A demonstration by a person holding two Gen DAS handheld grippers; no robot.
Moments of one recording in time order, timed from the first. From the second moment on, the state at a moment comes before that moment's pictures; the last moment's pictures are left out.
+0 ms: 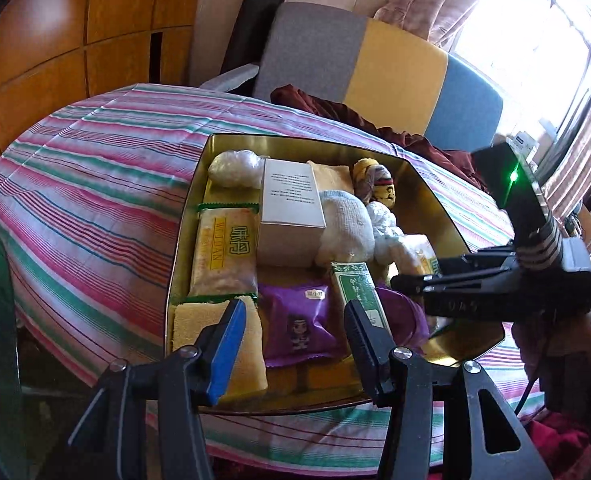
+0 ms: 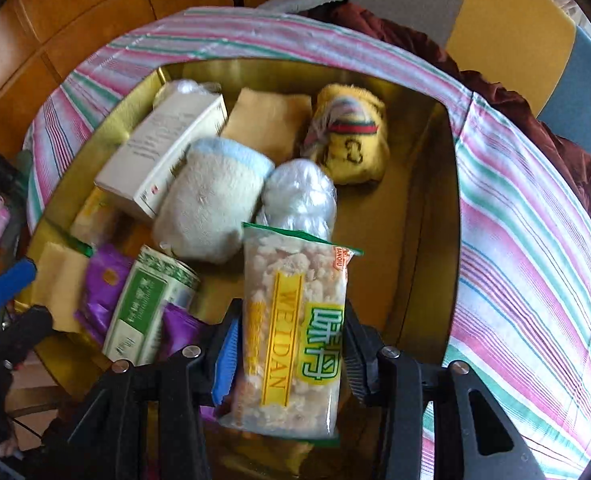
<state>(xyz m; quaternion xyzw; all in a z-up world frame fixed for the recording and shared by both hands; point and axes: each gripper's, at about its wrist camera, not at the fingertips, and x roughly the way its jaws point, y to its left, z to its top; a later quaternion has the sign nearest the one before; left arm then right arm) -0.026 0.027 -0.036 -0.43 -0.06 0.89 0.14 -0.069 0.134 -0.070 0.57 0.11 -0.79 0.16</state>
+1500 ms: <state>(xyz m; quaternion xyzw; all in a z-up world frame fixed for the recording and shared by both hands) 0.005 0.051 -0.007 -0.39 -0.01 0.92 0.03 0.027 0.183 -0.029 0.44 0.02 -0.90 0.04</state>
